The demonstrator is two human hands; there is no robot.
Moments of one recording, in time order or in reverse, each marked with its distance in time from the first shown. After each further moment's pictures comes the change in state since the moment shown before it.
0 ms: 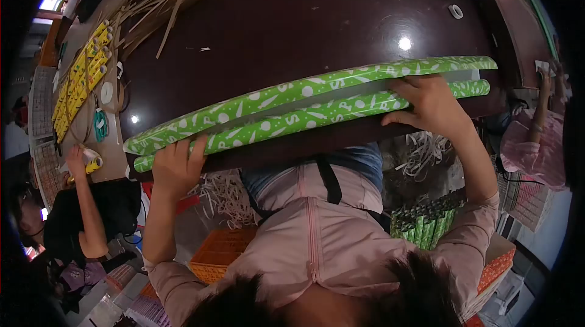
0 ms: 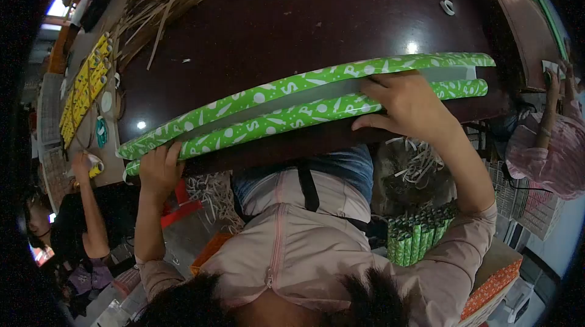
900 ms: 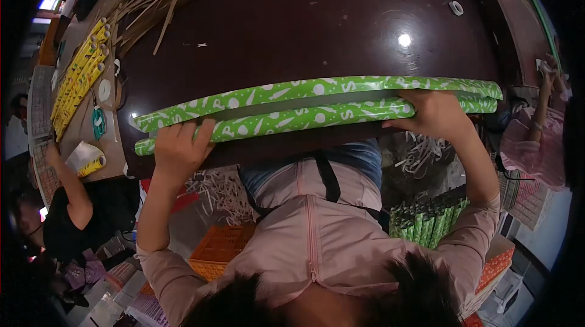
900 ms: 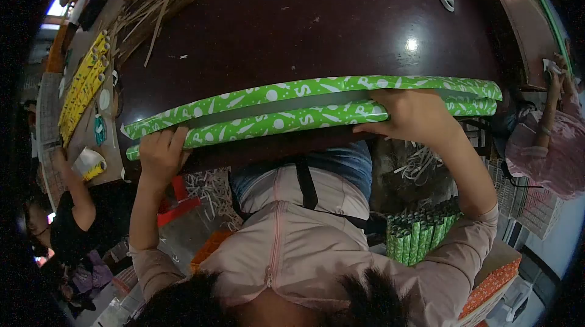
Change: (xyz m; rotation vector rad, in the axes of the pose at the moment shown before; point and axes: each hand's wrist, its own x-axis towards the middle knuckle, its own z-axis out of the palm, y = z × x) left_hand 0.039 0.005 -0.006 0.064 0.029 0.062; right_hand -0.022 -0.010 0.005 -0.046 -0.091 0.223
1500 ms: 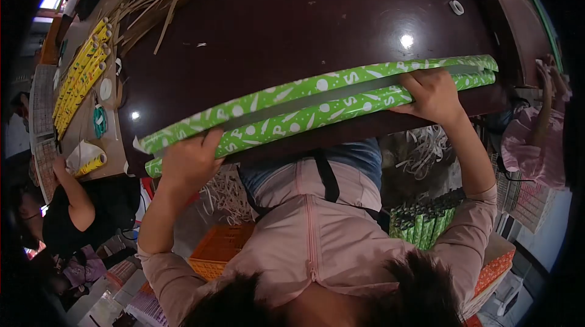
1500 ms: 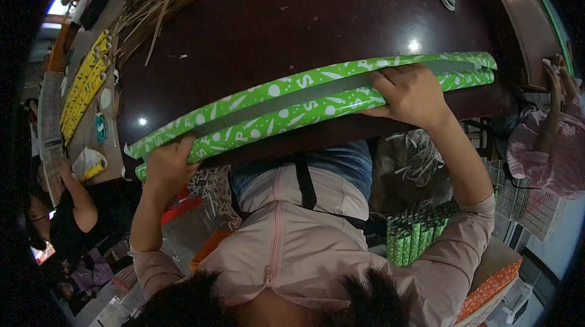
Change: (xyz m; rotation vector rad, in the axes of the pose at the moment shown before) left_hand 0.004 0.024 -0.017 -0.276 -0.302 -0.180; right_hand 0.014 0.031 0.022 -0.210 0.320 -0.269
